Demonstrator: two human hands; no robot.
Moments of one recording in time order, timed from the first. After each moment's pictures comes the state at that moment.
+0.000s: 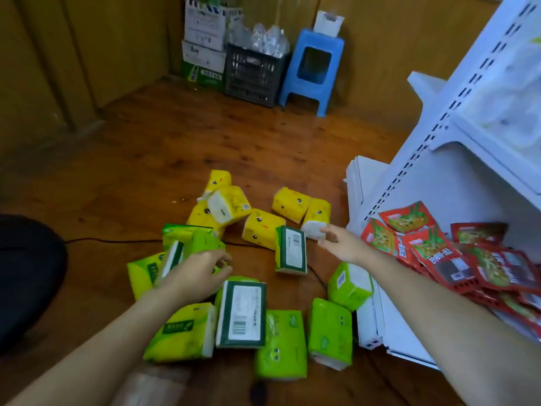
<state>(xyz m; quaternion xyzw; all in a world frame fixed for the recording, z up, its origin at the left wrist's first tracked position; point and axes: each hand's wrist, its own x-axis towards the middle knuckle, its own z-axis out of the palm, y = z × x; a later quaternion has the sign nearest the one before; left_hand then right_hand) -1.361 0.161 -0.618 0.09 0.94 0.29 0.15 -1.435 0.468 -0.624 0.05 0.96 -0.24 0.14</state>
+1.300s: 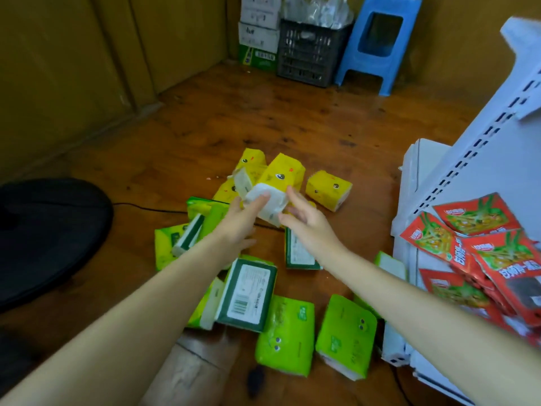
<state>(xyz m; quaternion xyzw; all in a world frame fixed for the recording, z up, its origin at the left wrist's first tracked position) -1.386 0.253 -0.611 -0.22 0.65 0.72 0.09 -1.417 0.386 -0.631 -0.12 0.79 -0.59 0.12</state>
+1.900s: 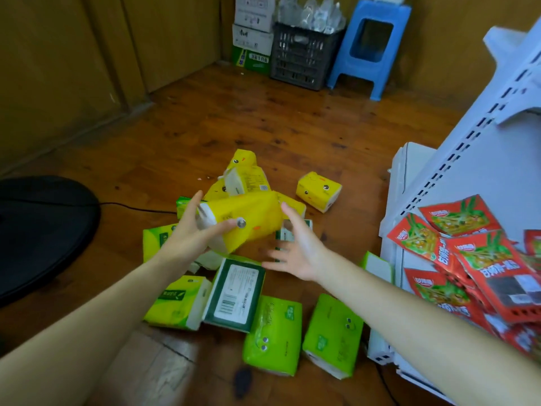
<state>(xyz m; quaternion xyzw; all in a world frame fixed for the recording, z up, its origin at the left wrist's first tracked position) -1.362 0.200 -0.637 -0.16 0.73 0.67 0.03 -1.398 0.387 -0.623 0.19 0.55 -0.73 0.35</state>
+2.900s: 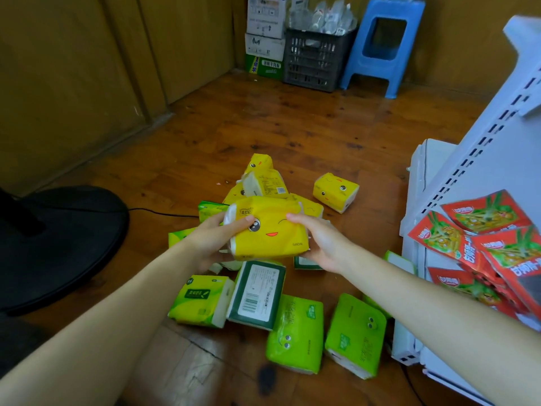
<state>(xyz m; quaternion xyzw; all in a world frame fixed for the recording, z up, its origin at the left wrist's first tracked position) -1.362 0.196 -0.619 -0.18 0.67 0.71 0.15 -1.412 0.389 -0.629 0.07 0.62 -0.72 0.30</state>
